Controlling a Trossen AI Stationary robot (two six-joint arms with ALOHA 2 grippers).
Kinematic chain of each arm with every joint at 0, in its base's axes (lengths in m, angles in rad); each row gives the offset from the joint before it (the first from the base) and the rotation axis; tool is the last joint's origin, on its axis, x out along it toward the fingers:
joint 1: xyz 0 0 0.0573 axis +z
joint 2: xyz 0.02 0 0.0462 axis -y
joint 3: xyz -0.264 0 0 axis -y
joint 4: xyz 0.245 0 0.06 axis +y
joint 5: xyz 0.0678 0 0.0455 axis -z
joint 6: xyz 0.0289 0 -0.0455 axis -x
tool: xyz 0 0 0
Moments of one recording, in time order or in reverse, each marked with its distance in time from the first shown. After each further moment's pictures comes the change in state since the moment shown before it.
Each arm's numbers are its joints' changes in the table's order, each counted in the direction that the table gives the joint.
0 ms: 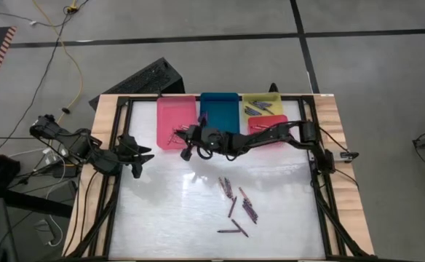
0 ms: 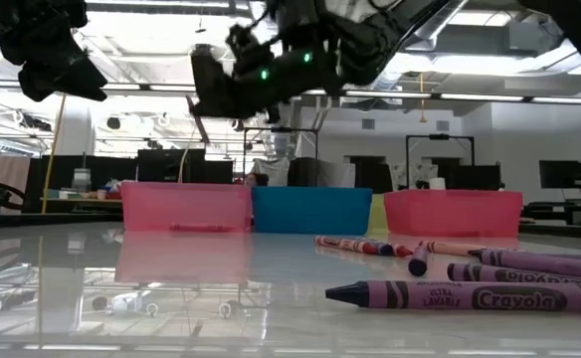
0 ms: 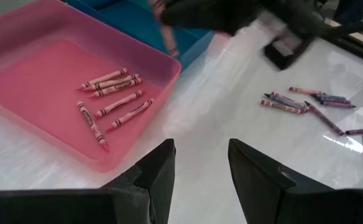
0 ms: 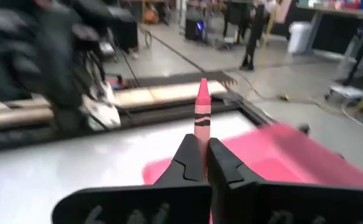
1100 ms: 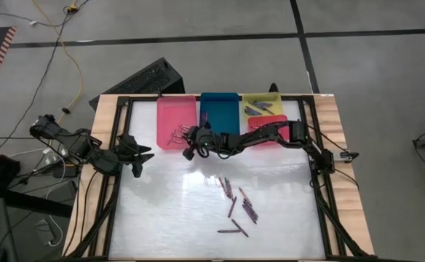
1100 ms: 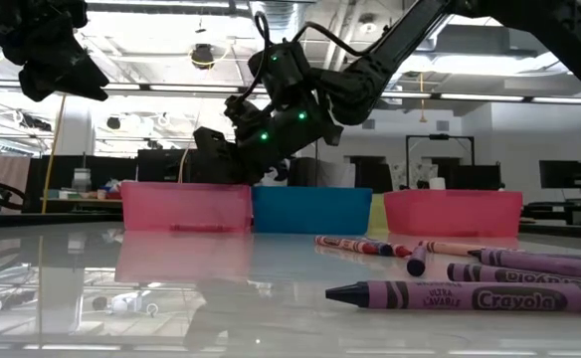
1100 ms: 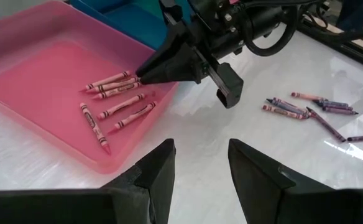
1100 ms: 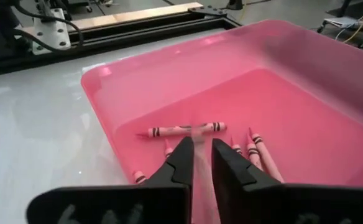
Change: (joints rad) left arm 0.000 0.000 -0.001 -0.002 -0.018 0.013; right arm -0.050 -0.129 -0.001 0.115 0.001 -0.151
